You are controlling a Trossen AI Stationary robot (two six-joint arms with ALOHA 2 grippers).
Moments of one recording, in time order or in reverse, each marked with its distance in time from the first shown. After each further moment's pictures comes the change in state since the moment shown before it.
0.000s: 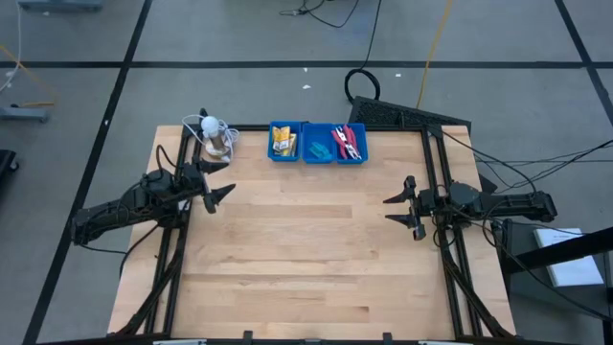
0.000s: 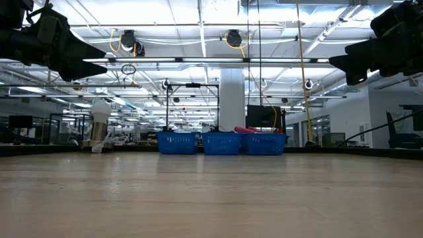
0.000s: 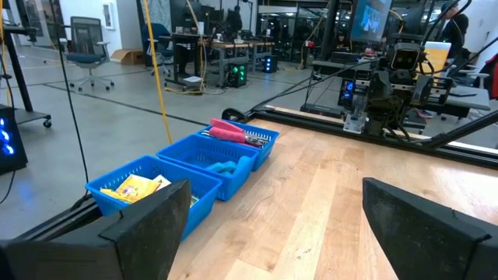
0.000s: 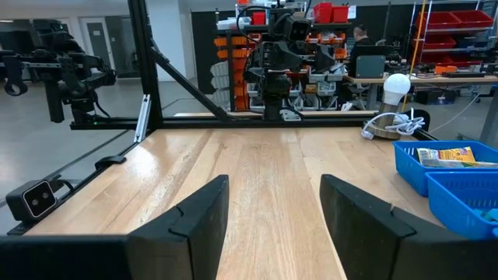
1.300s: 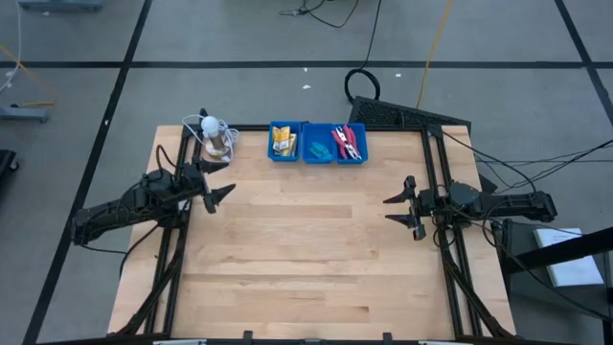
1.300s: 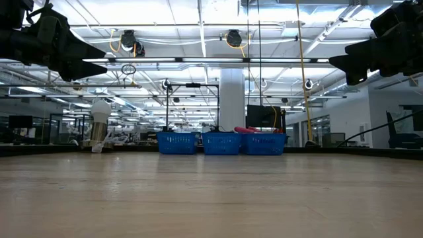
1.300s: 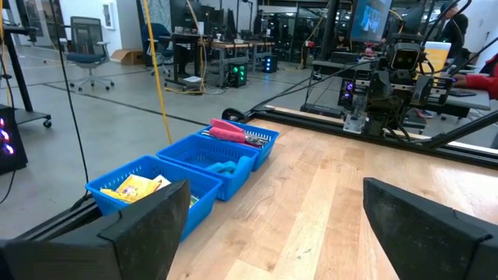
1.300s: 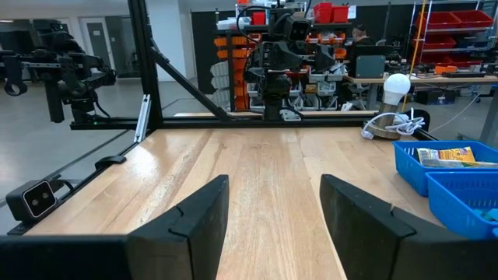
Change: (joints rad) left arm 0.000 0.000 0.000 0.000 0.000 0.000; right arm 0.000 0.000 0.000 0.000 0.000 0.000
